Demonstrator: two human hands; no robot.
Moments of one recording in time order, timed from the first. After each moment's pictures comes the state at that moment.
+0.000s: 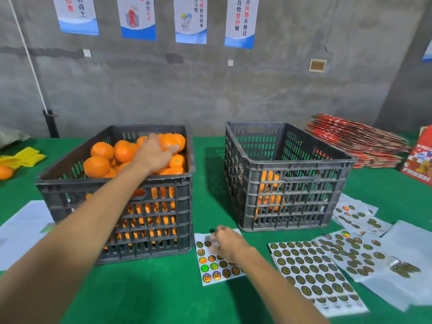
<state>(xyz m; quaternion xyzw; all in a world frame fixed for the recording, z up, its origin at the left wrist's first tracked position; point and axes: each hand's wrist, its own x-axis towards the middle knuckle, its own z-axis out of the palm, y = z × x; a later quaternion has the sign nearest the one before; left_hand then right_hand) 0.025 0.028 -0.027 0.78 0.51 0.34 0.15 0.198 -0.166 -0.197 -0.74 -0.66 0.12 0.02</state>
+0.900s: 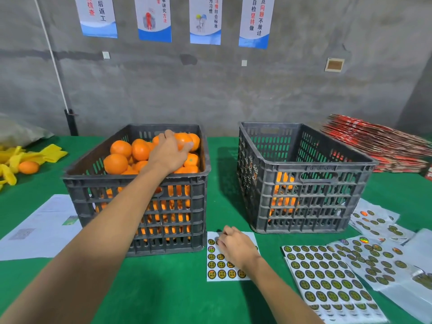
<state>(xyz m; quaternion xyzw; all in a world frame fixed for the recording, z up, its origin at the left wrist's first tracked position) 0.021 0.020 -0.030 0.79 0.50 0.35 0.08 0.195 -0.155 -0.241 -0.69 -0.72 -0.02 0.05</state>
